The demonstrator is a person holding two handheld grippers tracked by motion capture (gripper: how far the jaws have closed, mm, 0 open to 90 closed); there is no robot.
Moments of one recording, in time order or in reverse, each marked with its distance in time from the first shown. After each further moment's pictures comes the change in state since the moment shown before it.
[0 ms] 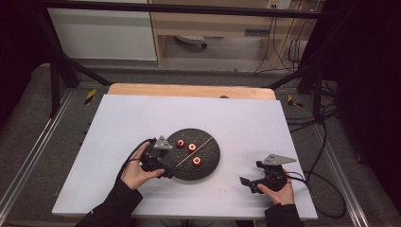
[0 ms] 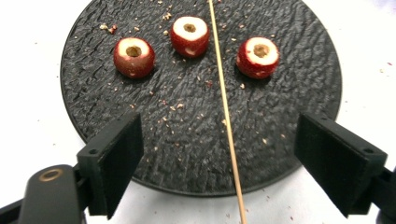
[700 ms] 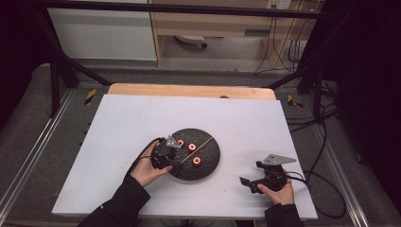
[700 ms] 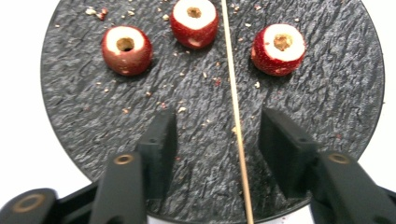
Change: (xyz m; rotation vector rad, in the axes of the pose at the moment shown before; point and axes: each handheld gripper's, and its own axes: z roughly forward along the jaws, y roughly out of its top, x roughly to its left) left arm -0.004 0.013 0.024 0.104 0.027 0.004; right arm 0.000 0.000 0.000 0.003 0.002 -0.004
